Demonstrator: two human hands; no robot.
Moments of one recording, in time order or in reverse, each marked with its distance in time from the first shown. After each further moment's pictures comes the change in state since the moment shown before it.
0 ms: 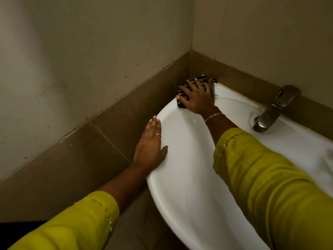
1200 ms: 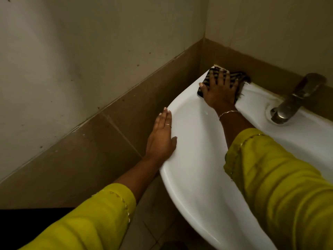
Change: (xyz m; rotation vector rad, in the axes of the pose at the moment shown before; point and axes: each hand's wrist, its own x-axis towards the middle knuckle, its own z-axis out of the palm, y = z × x) left_hand -0.002 -0.001 0.000 -0.106 0.034 -0.047; right_hand -0.013 0.001 0.004 -0.039 0.044 0.349
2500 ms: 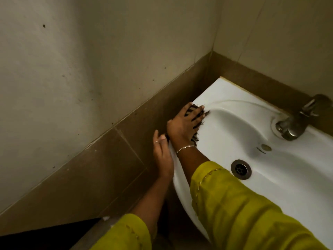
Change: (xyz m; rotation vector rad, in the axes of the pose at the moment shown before) left_hand -0.005 -0.004 0.003 -1.179 0.387 -0.548; right_hand -0.074 -0.148 0.016 0.338 -0.124 0.366
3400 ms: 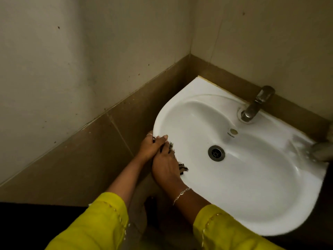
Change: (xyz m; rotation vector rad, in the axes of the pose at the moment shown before) left_hand -0.022 0.015 -0.031 0.399 -0.455 -0.131; right_hand -0.144 0.081 -0.026 -0.201 -0.324 -0.387
